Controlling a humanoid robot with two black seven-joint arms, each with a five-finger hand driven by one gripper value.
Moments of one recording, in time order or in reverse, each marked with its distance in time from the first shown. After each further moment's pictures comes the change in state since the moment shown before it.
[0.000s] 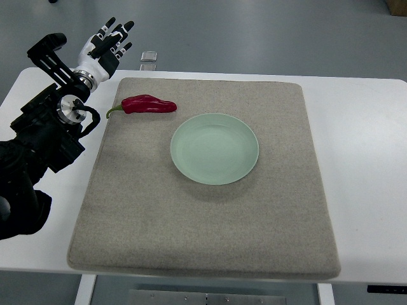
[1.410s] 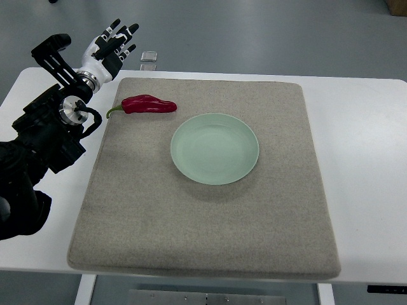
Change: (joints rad) left arm 0.000 0.000 0.017 -0.025 0.015 -0.001 -0.001; right arm 0.000 0.000 0.000 0.000 0.000 0.000 0.000
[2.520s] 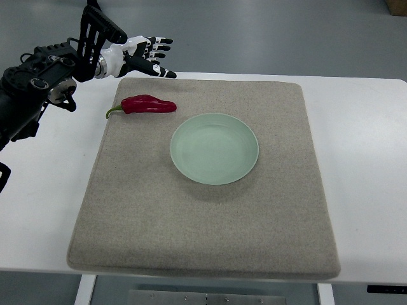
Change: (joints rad) left arm -0.133 0.226 0.173 -0.354 1.004 -0.043 0.001; right arm 0.000 0.000 -0.001 0.000 0.000 0.000 0.000
